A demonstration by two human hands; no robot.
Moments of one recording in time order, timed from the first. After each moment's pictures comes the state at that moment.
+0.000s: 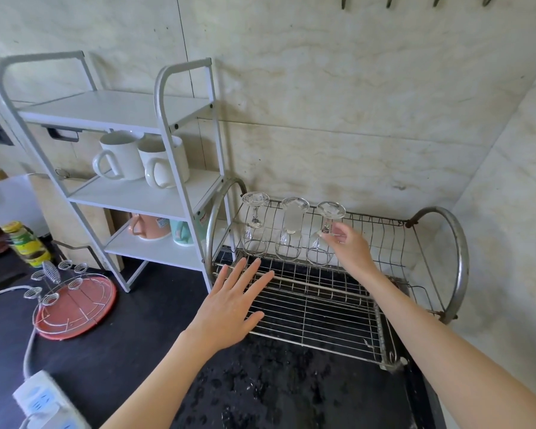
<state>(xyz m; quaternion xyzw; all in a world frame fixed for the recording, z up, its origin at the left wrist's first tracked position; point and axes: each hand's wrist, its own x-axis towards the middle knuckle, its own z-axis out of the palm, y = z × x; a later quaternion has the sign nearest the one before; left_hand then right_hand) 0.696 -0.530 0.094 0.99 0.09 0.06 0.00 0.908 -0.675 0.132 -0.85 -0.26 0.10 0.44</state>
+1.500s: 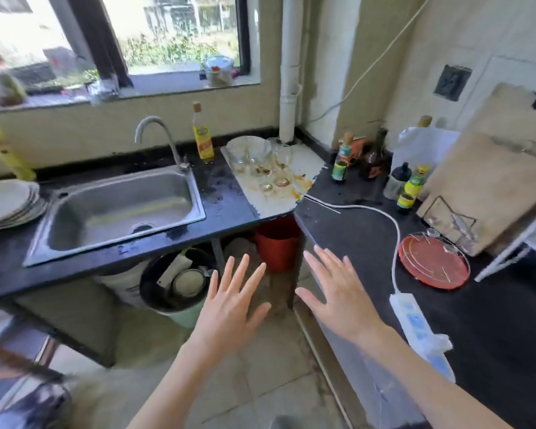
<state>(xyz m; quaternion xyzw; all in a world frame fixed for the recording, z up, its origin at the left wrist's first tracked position) 0.033 -0.419 0.056 0.78 0.62 0.07 0.06 0.247 -0.396 0.078 -0.56 -0.81 0.09 0.14</state>
